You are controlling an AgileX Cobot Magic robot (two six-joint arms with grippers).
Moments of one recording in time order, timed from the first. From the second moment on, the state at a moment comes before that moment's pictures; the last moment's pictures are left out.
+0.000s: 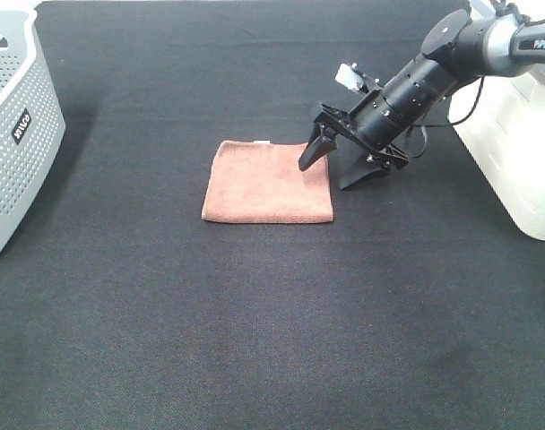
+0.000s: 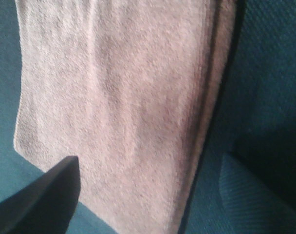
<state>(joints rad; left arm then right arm) -0.01 0.00 -0.50 -0.08 1.06 0.05 0.18 2.49 -1.95 0.74 1.01 -0.31</state>
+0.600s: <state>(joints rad) -0.01 0.00 -0.50 -0.08 1.06 0.05 0.23 2.54 -2.04 0.74 0.99 -0.33</state>
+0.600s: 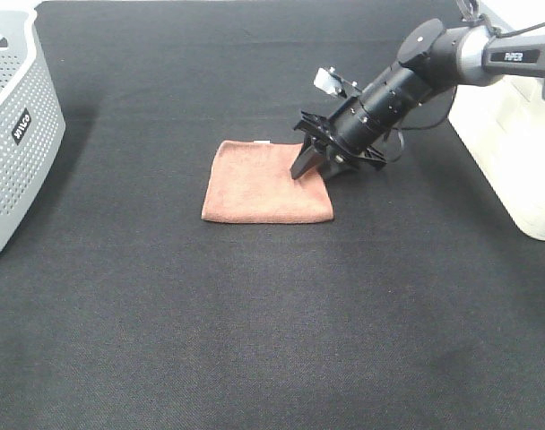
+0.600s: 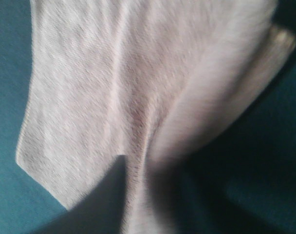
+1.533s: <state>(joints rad) -0.01 0.00 -0.50 -0.08 1.06 0.05 0.23 2.35 -2.40 0.65 1.21 -0.17</state>
